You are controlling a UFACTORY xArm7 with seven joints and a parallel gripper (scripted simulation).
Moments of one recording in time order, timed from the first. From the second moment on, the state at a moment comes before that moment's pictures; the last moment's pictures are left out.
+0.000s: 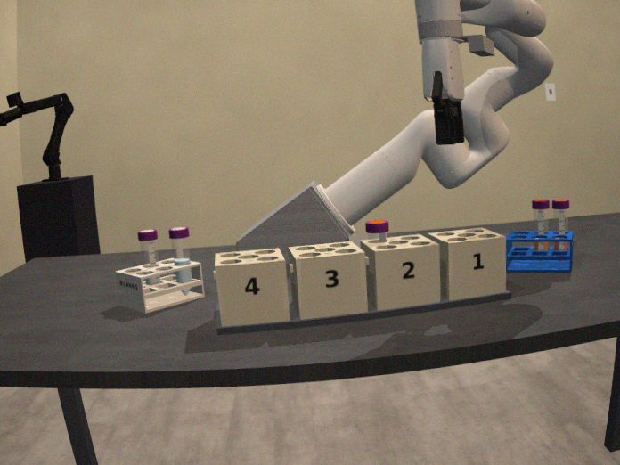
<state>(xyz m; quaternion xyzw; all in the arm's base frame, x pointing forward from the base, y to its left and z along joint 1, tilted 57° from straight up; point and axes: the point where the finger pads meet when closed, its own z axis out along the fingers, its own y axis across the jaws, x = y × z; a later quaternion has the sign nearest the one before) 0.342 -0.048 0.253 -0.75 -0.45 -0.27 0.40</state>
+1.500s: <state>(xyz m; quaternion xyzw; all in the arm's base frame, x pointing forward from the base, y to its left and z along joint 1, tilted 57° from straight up) 0.262 0.055 0.405 -0.75 -0.46 -0.27 0.39</state>
